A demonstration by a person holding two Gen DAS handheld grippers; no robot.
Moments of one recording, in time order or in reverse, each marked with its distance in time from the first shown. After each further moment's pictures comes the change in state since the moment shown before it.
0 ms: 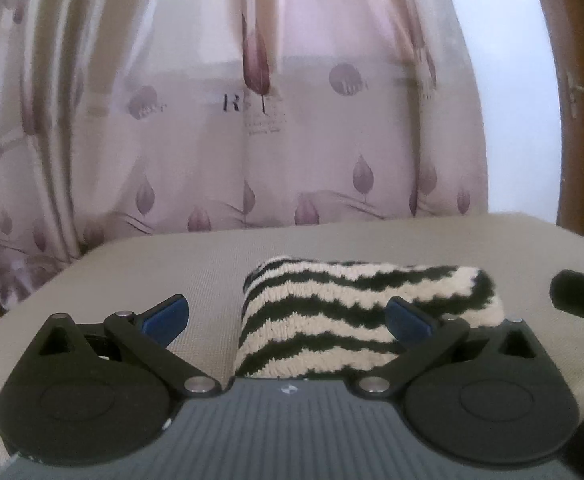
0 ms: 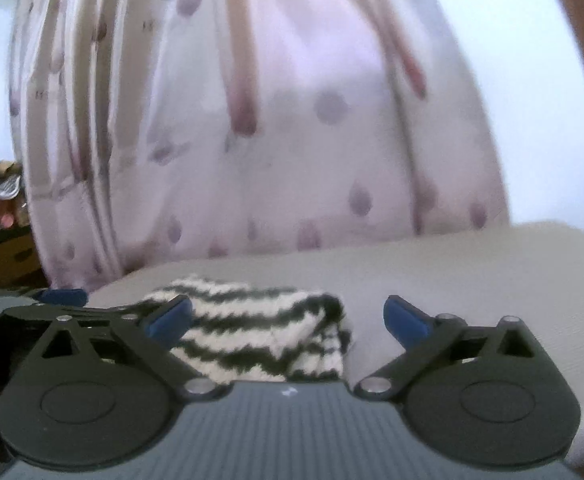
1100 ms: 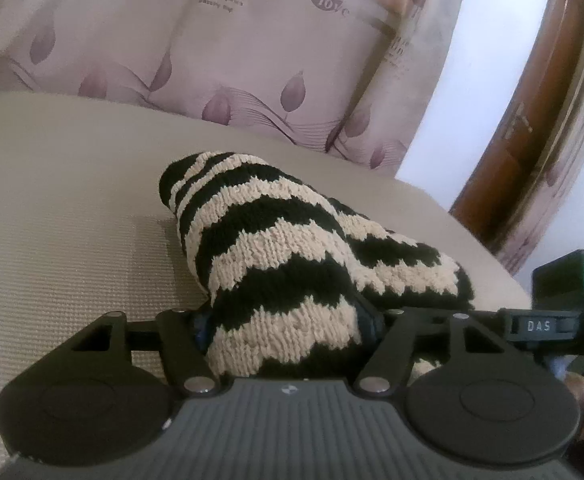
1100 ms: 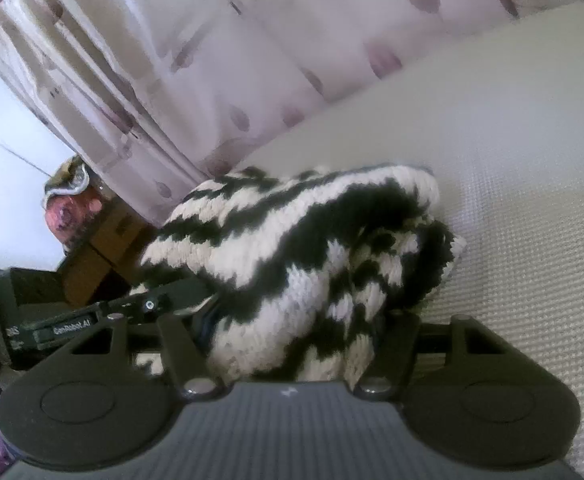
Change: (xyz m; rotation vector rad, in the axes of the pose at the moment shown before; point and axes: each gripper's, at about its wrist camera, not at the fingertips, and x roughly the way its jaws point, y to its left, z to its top) left arm 0.115 0.069 -0.016 -0.270 0.315 -0.477; right arm 0.171 -0.058 -0.016 0.354 0.552 0.468
